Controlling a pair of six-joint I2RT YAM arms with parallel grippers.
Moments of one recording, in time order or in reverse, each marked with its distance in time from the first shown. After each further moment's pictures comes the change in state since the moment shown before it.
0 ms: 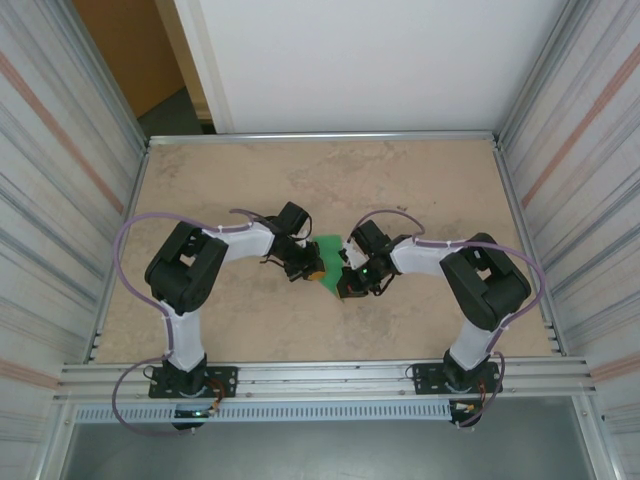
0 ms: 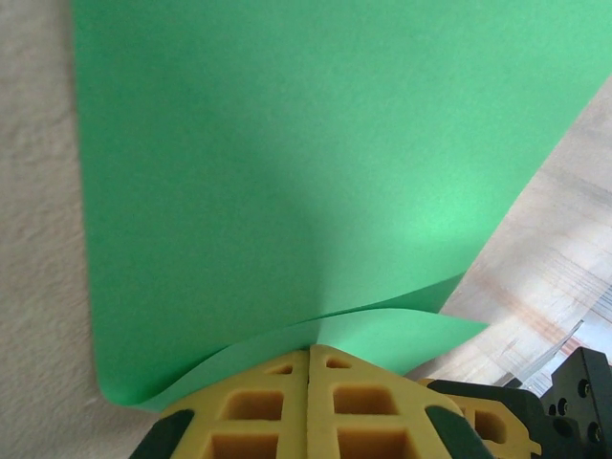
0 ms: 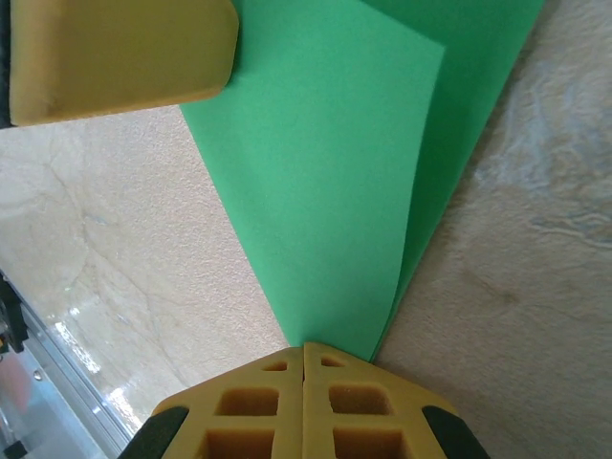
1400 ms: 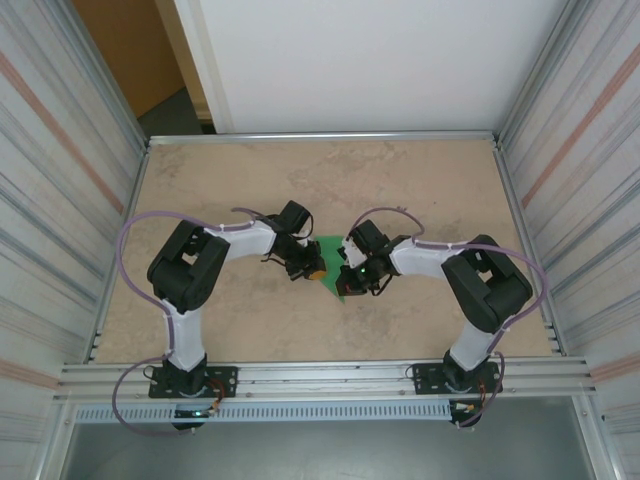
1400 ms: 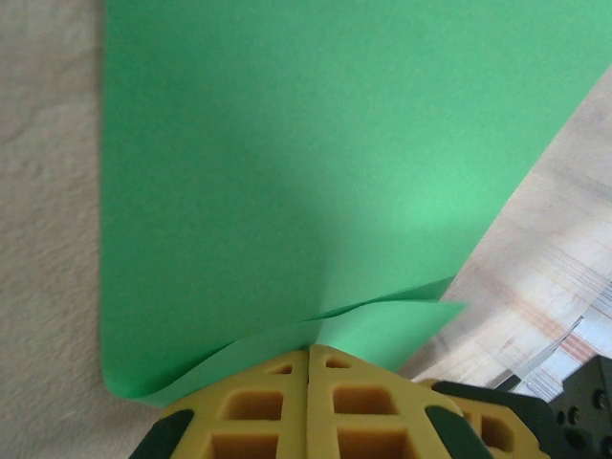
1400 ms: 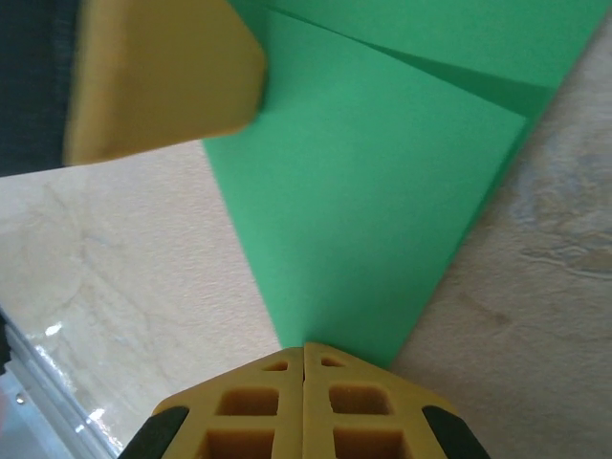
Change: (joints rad) left arm -0.001 0.013 0.026 -0.017 0.010 0.008; right arm 0.014 -0.007 0.005 0.024 0.056 0.027
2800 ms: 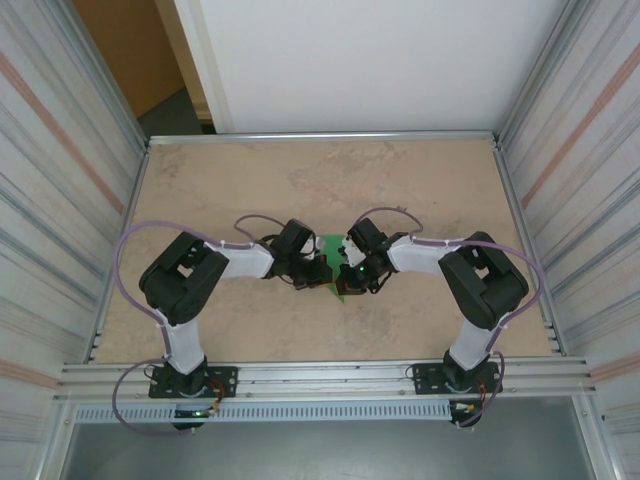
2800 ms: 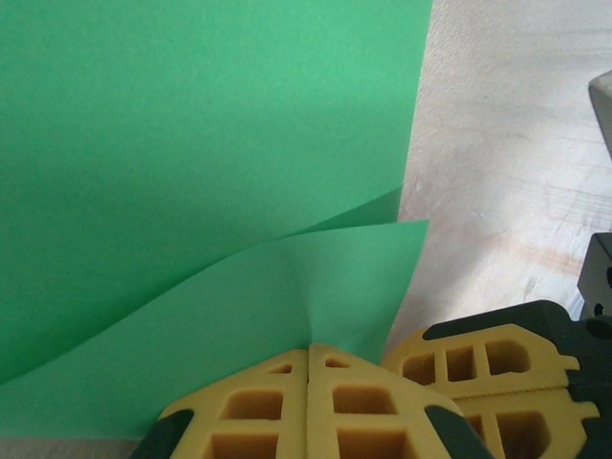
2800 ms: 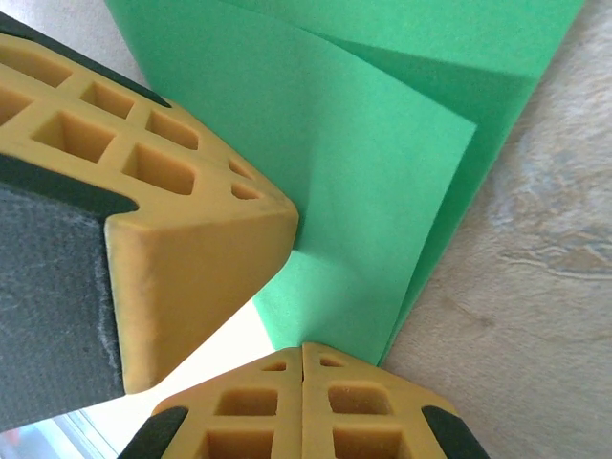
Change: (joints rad) left arm -0.076 -0.089 -0.237 0.386 -0.024 0.116; right arm -0.006 0.025 0.034 -0.056 0.009 0.027
